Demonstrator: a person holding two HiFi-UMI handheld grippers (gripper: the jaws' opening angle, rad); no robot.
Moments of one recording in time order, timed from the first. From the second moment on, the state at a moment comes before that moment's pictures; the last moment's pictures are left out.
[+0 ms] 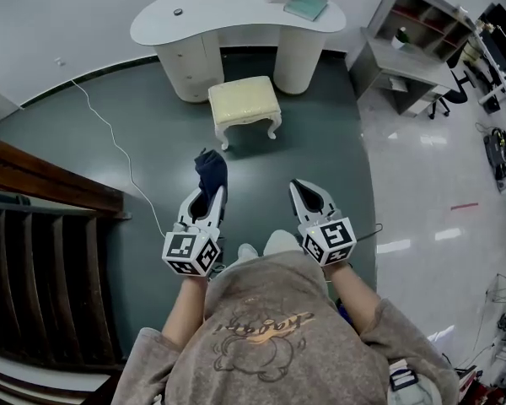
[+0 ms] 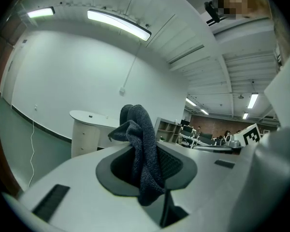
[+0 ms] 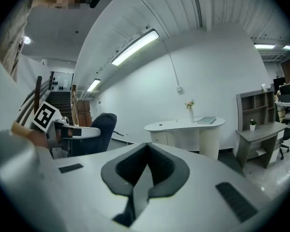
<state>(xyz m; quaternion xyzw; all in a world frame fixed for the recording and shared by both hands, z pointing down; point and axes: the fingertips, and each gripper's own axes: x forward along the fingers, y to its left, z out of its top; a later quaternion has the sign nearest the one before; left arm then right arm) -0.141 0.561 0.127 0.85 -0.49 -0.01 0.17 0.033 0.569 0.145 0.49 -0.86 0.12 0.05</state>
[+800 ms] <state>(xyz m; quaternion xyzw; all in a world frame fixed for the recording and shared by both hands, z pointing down) -0.161 0.451 0.130 0.86 -0.49 -0.01 0.16 0.021 0.464 0.159 0.51 -0.85 0.13 0.05</state>
